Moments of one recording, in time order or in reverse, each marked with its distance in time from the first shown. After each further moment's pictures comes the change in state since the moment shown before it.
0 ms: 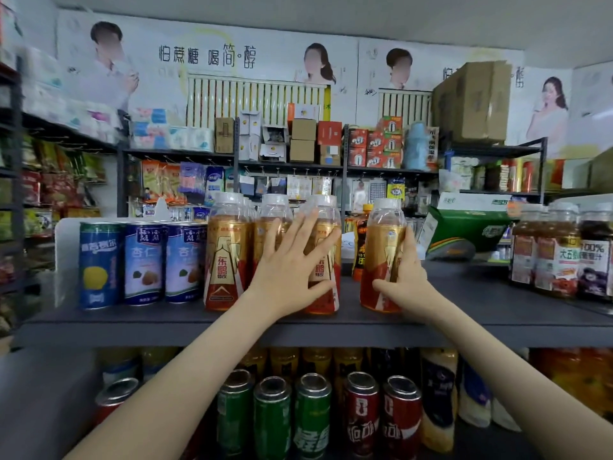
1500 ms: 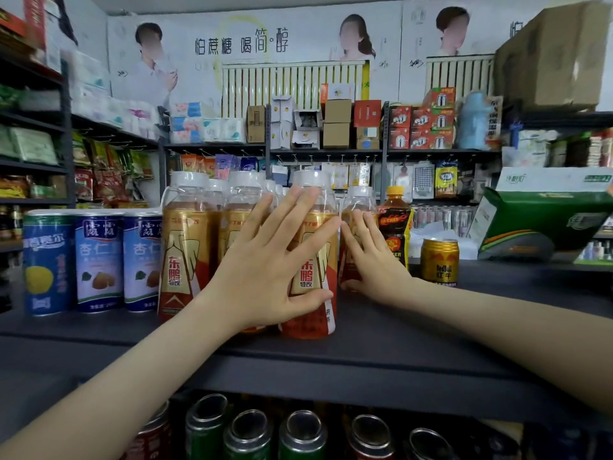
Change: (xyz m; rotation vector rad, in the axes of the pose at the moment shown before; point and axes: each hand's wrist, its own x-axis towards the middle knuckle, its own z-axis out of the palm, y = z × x) left_hand 0.021 -0.006 0.023 0.124 0.194 0.179; right_hand 0.123 0.049 0.083 -0.622 -0.159 -0.598
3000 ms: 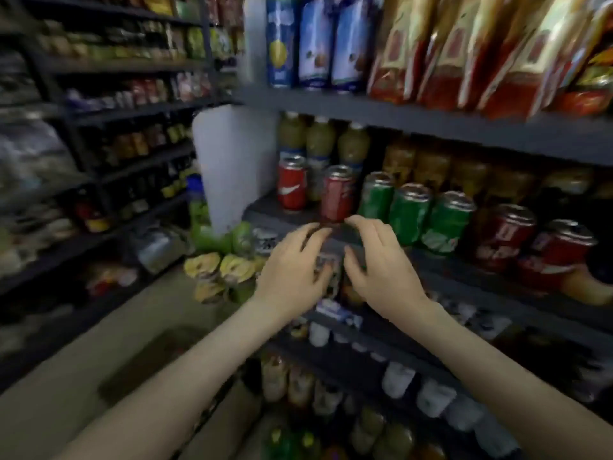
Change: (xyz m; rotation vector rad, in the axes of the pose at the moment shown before) left_hand -0.308 0.108 -0.173 -0.436 -0.485 -0.791; right_hand -0.232 -0.334 -0.013 0.726 -0.014 -0.114
